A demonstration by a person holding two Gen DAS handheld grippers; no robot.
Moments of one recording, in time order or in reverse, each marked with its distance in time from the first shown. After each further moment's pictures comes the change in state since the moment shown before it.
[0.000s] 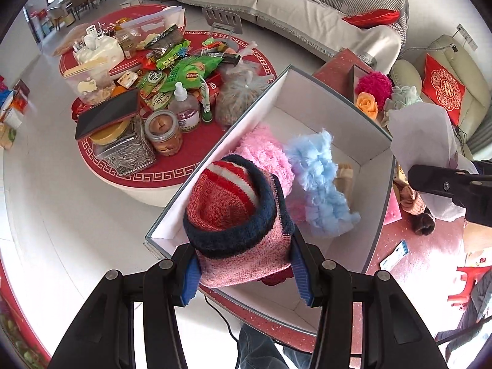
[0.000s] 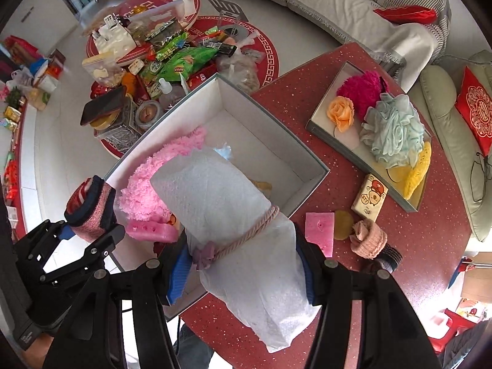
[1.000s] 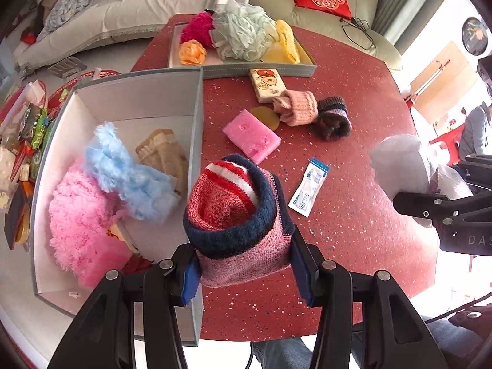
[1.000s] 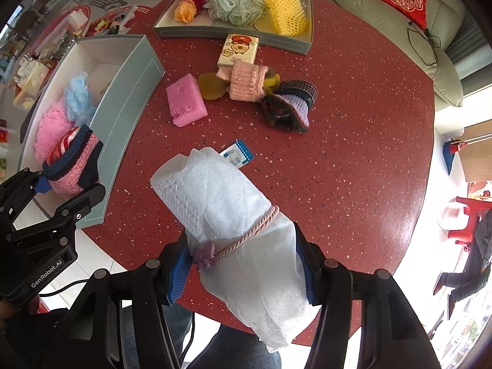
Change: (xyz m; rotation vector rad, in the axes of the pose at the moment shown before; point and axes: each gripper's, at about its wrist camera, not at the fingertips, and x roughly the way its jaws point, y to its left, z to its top) left arm 0.006 -0.168 -0.049 0.555 0.078 -0.208; right arm 0.006 -0.132 -0.184 0.407 0.127 -0.102
